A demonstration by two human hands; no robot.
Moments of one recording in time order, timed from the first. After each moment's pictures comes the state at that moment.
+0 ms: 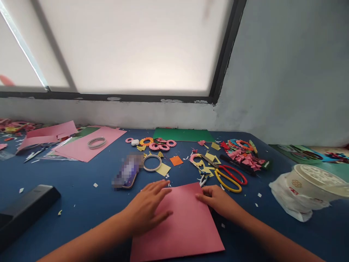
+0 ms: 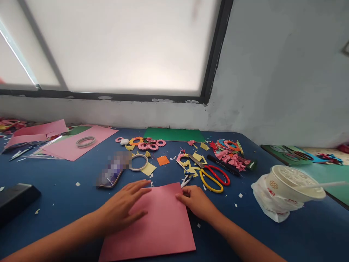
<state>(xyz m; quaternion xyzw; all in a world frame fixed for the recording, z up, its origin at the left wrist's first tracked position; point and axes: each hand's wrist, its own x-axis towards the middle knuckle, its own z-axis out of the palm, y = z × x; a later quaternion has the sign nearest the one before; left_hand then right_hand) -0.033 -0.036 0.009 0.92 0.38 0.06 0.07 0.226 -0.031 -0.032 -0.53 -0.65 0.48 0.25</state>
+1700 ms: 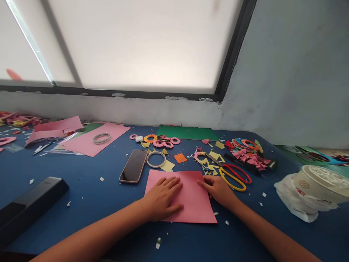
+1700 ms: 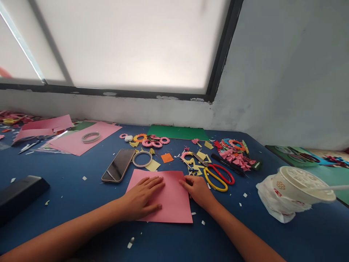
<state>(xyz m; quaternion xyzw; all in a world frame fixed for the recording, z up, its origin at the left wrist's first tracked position) -0.014 -0.023 -0.013 0.93 0.35 0.07 0.09 0.223 -0.013 -0.035 -0.56 -0.69 0.34 0.32</state>
